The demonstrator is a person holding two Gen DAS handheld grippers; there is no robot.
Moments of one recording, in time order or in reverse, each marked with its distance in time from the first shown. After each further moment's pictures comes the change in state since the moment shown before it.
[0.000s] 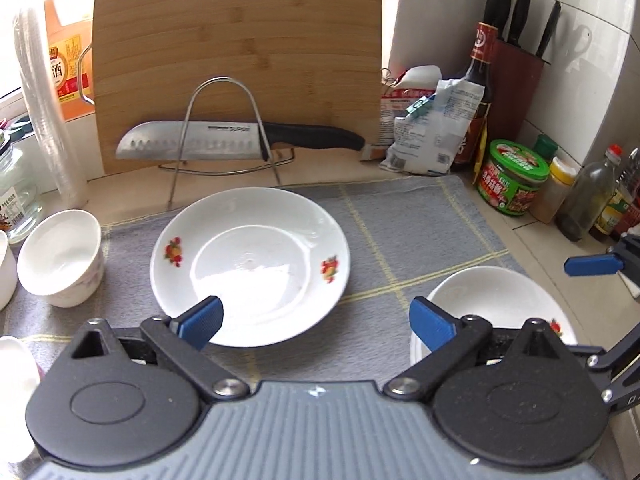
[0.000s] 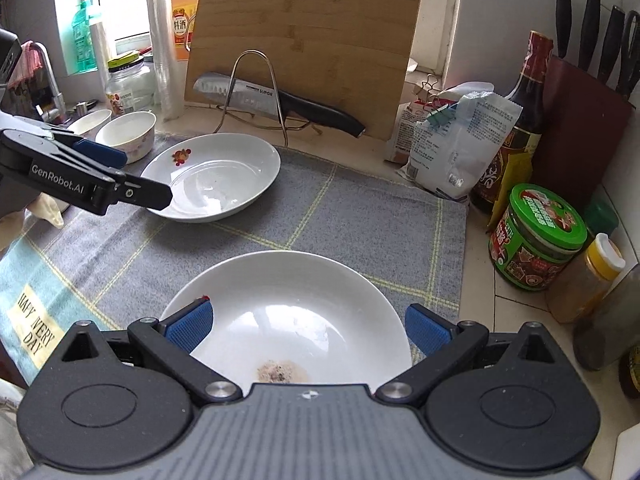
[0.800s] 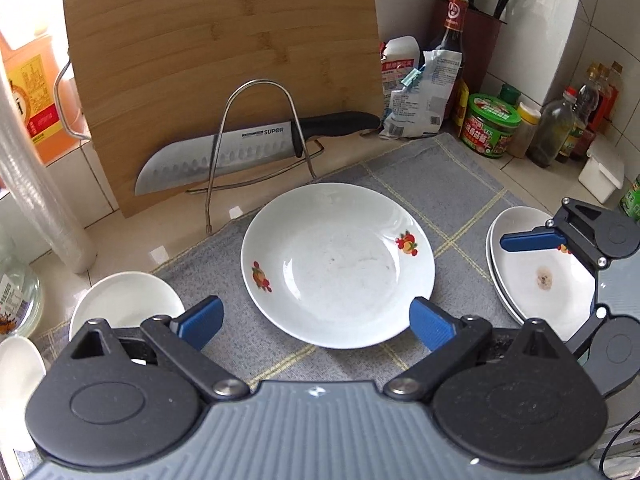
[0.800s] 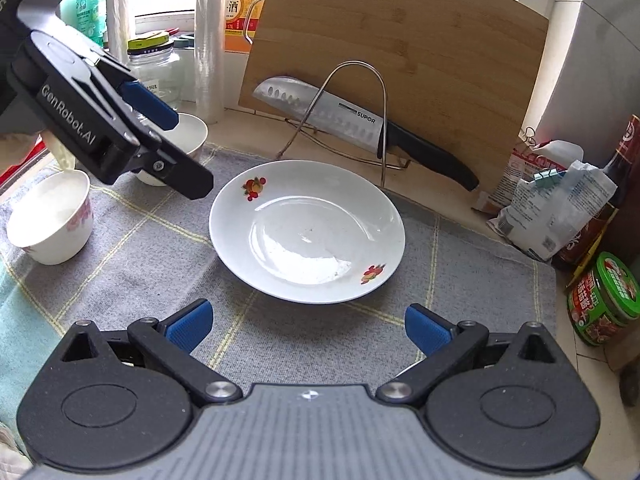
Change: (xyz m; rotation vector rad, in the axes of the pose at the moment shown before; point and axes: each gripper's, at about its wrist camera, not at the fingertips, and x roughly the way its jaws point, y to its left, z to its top) left arm 0.004 0.116 0.047 0.271 0.126 -0.201; right arm 0.069 0.140 0.065 -0.049 0.021 -0.078
